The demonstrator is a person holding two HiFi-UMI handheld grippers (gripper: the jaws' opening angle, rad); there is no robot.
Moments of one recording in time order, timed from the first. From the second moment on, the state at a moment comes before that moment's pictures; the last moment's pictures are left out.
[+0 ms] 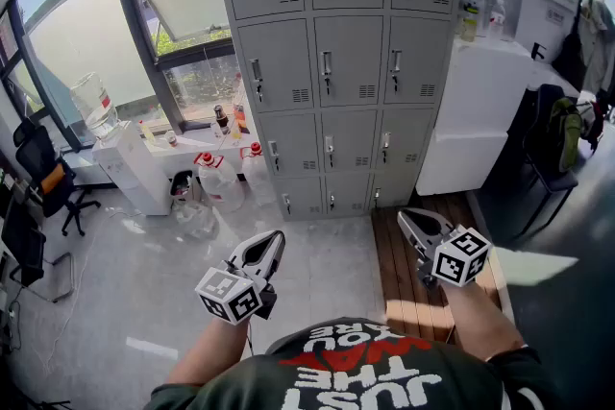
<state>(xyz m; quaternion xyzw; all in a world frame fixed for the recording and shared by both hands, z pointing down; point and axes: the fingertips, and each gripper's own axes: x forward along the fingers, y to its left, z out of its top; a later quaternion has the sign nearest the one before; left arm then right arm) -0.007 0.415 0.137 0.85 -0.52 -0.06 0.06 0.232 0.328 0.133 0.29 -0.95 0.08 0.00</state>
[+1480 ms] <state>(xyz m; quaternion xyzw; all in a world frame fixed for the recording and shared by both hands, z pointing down) 0.087 0.399 0.144 0.84 -0.53 -0.05 0.07 0.311 0.309 0.135 0.26 -0.96 0.07 0.02</state>
